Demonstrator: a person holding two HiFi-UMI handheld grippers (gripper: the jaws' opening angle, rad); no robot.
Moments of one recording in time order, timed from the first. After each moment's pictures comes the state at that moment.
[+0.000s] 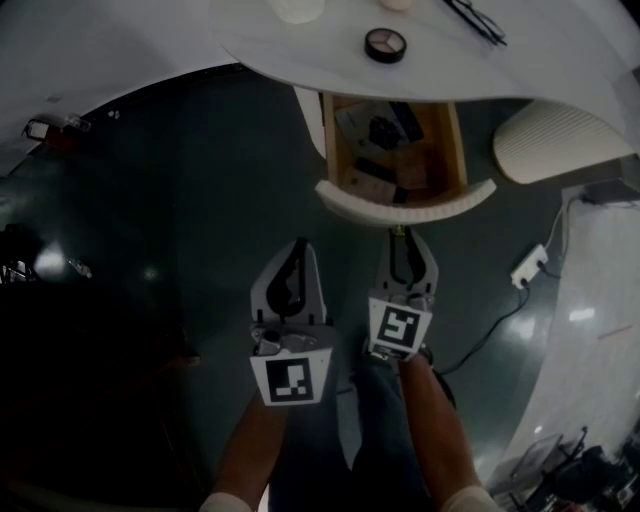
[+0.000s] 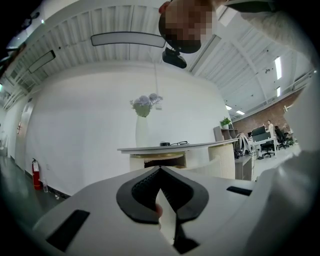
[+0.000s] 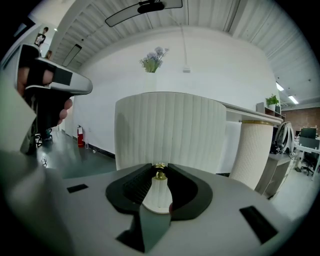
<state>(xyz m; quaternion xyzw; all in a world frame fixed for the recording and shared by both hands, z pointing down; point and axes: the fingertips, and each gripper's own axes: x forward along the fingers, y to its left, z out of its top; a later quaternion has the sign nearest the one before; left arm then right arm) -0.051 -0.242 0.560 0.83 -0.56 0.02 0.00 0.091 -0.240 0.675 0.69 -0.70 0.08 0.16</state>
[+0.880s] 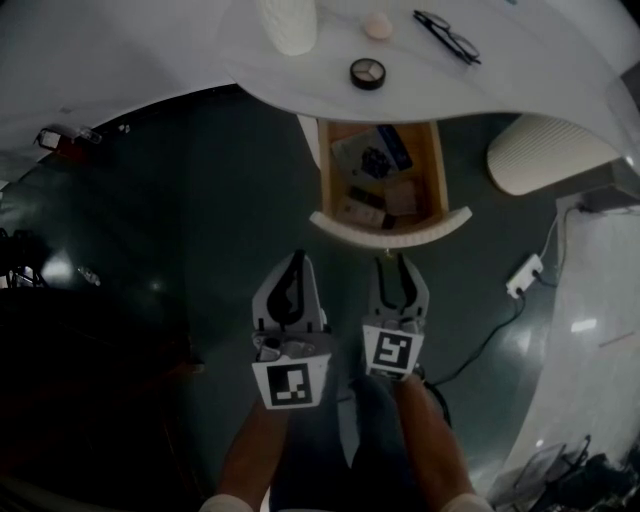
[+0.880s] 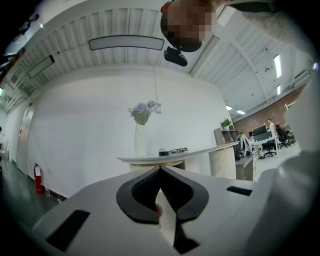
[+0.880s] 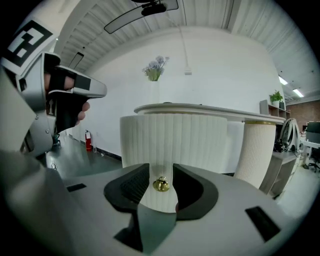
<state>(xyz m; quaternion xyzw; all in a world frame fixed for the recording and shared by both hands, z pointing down) -0.041 -0.239 0.525 0.83 -0.56 0.02 -0.01 0.086 -0.214 0.648 0.67 -0.72 0.09 0.15</state>
